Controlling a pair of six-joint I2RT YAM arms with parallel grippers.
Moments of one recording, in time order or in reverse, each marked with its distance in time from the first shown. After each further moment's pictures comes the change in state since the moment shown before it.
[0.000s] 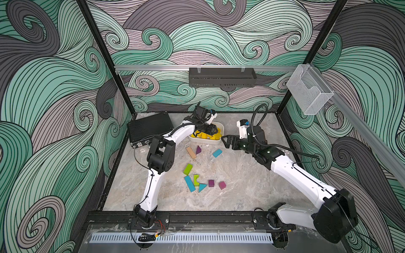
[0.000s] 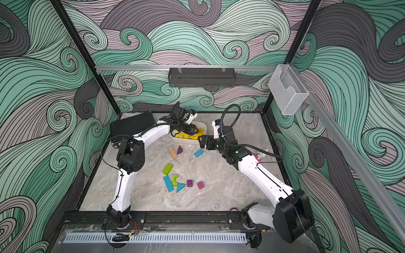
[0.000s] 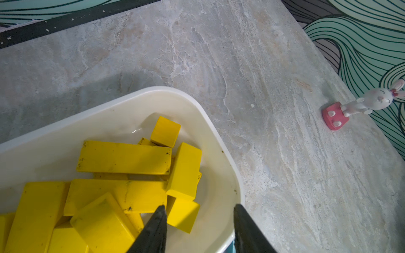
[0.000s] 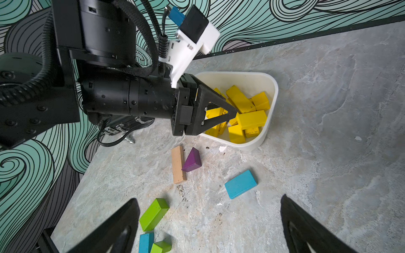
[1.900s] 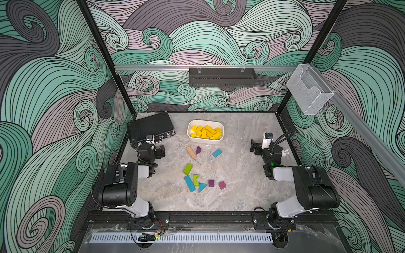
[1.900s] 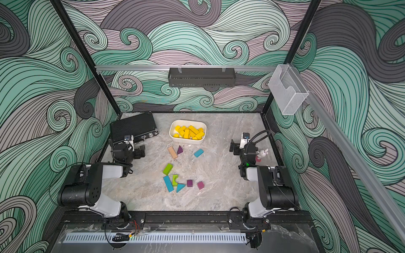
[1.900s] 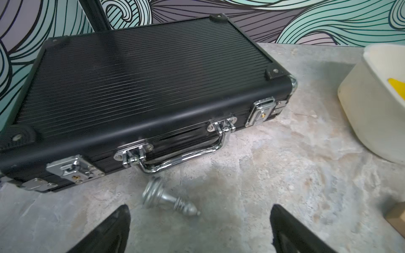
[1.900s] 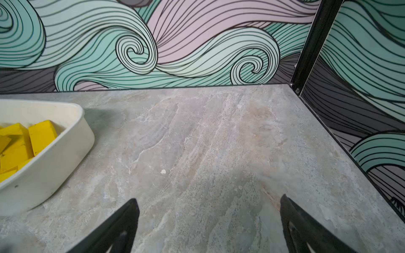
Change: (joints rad) left arm 0.588 -0.699 -1.484 1.152 -0.365 0.028; right arm -0.476 0.283 -0.546 1.042 0.158 -0.432
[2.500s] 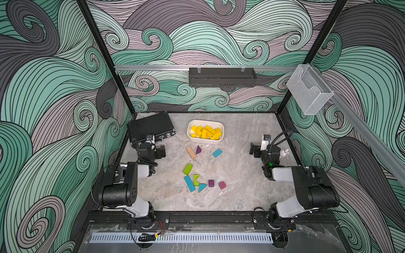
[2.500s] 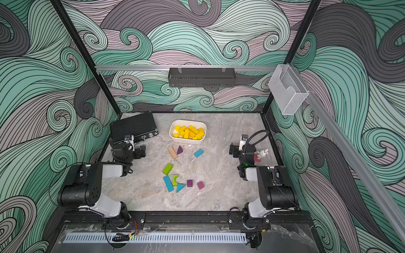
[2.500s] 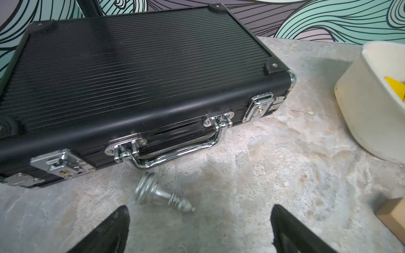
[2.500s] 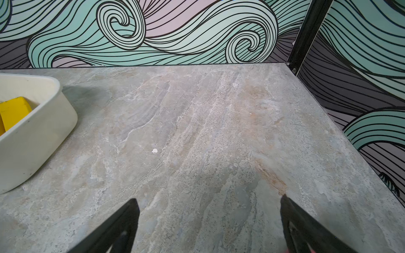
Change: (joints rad) left arm 0.000 0.000 0.011 -0.051 0.017 -0.019; right arm 0.023 0.000 -0.003 -0.055 0.050 -0.006
